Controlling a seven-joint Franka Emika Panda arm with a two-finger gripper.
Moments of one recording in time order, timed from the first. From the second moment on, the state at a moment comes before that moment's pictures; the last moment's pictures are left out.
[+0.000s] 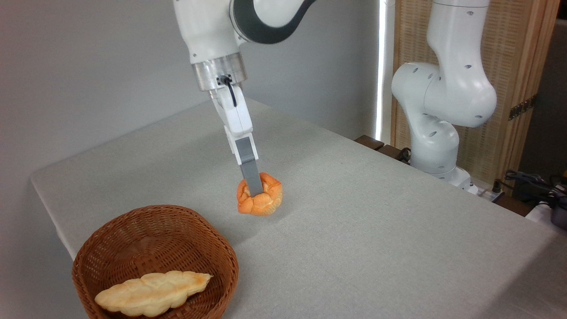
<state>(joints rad) -0.10 -0.19 -0.19 -2.15 0.26 1.94 0.80</state>
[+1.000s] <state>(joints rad) -0.19 -0.17 -0.18 -2.16 0.19 1.99 0.52</state>
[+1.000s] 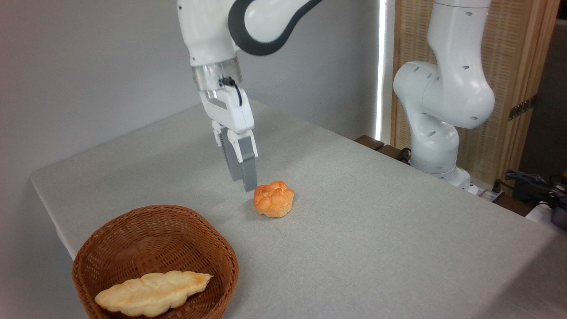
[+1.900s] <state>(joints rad) -0.14 -0.07 0.01 -1.66 0.02 1.61 0.61</state>
